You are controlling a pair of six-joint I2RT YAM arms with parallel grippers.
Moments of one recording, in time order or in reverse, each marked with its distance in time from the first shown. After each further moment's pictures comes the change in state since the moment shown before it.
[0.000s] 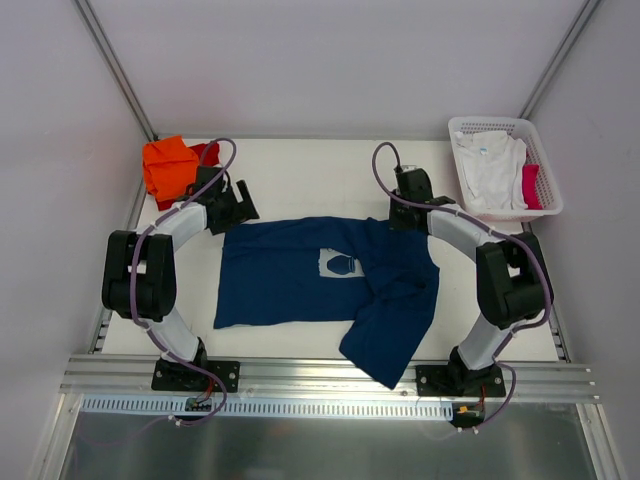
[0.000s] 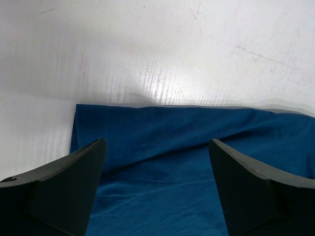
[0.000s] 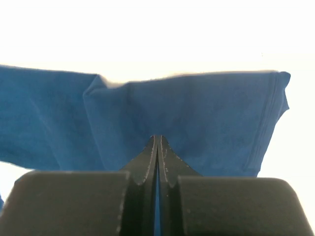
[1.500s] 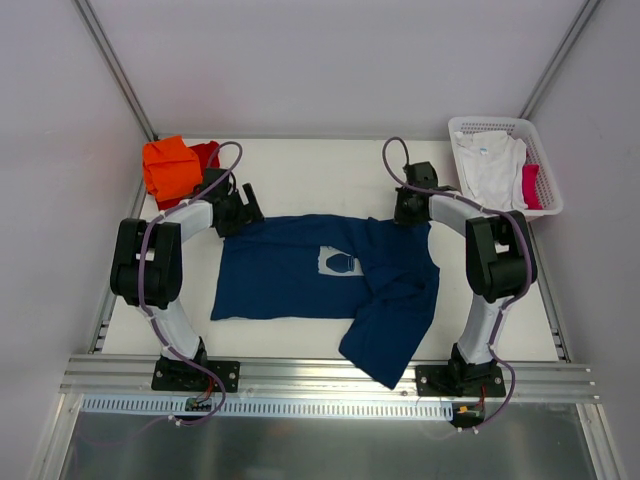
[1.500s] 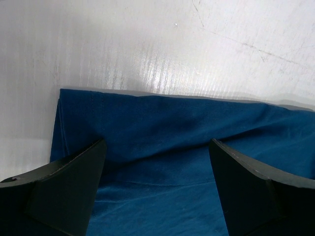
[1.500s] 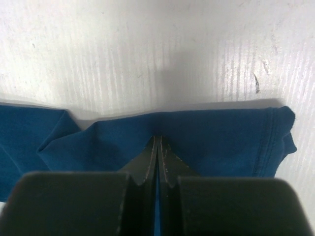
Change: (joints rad) left arm -0.012 0.105 0.021 0.039 0.043 -0.024; right arm -0.115 0.210 0.142 -0.034 -0.120 0.029
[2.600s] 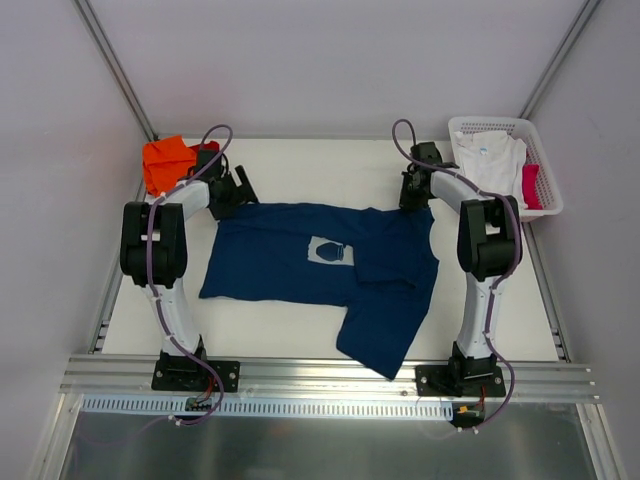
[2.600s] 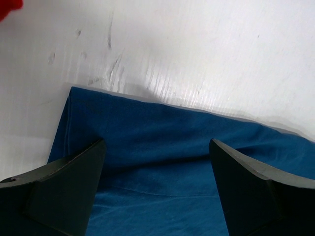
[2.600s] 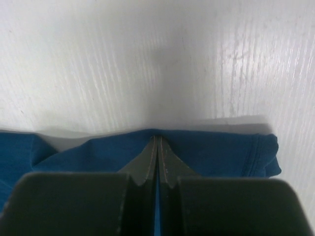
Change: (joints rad) left arm 0.074 0.171 0.235 -0.058 0.019 0.000; right arm -0.072 0.205 0.329 -0.216 -0.004 0.000
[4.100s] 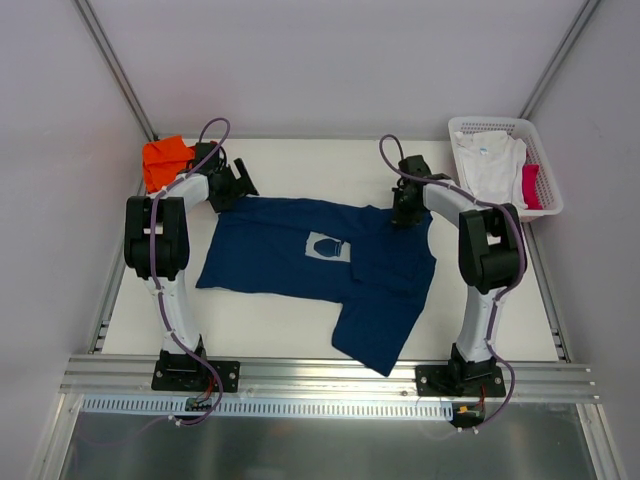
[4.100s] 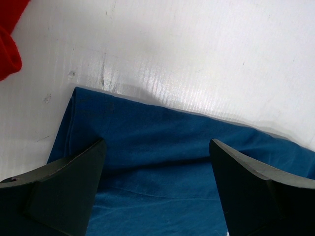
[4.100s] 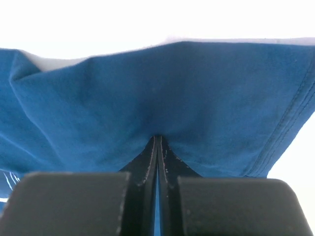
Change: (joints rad) left arm 0.019 0.086 0.120 -0.016 0.043 0.000; right arm 0.084 -0.124 -0.178 -0.027 0.024 0.010
